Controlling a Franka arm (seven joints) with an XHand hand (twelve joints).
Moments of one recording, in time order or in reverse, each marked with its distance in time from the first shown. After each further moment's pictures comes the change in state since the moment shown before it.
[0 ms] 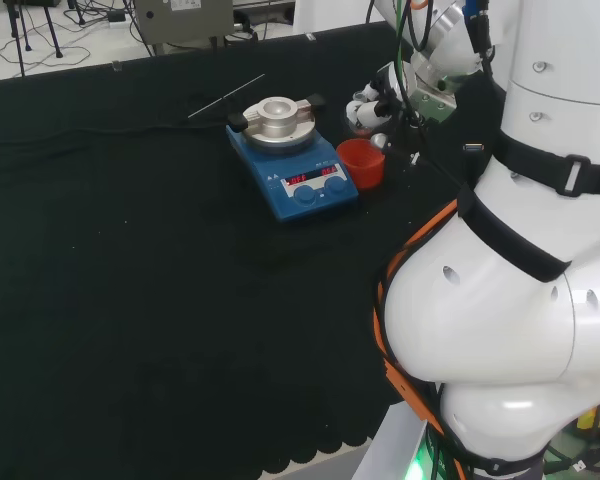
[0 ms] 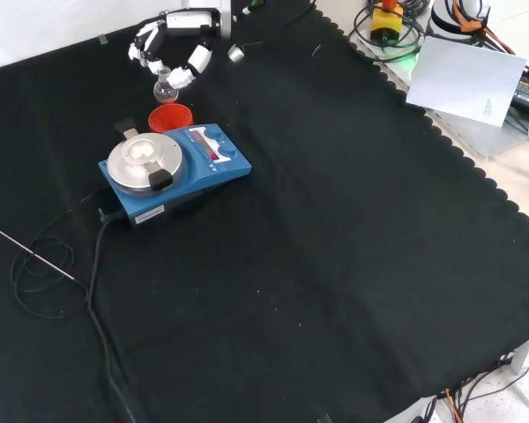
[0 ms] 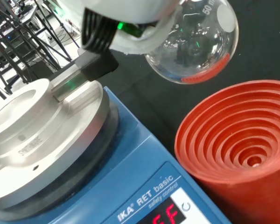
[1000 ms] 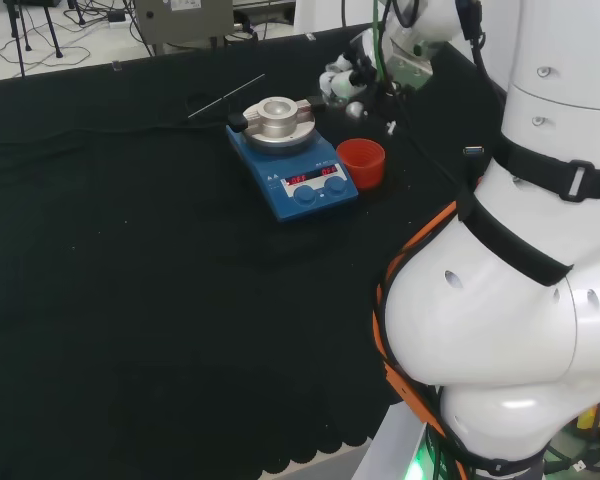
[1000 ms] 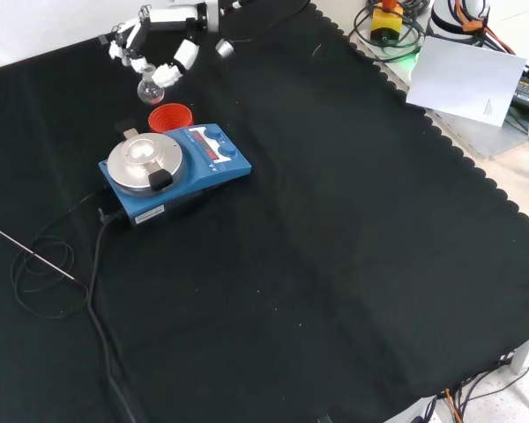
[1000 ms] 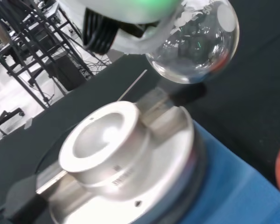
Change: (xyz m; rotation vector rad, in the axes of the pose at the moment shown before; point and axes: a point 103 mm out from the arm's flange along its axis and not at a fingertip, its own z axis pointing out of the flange) arm 0.067 0.026 -0.015 0.024 0.027 -0.060
